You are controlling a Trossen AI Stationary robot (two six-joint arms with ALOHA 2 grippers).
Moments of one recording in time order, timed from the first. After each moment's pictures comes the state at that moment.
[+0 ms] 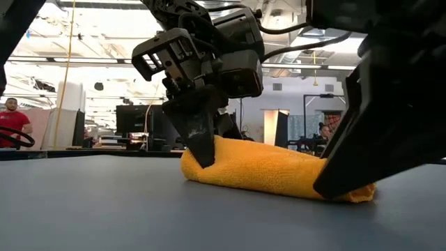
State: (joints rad) left arm -0.08 2.09 1.37 -0.51 0.52 0.07; right arm 0.74 2.12 1.41 -0.55 0.63 0.93
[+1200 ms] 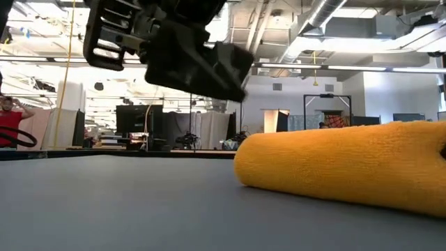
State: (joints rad) left arm -0.18 1.82 1.01 0.19 0.40 0.37; right arm 0.94 2.12 1.41 -0.61 0.86 1.40
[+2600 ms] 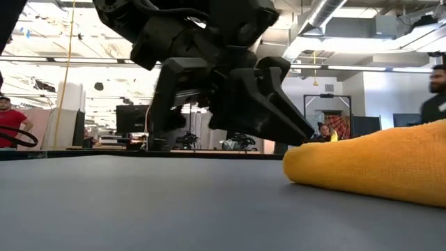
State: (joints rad) left arm -0.25 2.05 1.15 0.36 0.10 0.51; right arm 0.99 2.10 1.41 -0.85 0.86 2.08
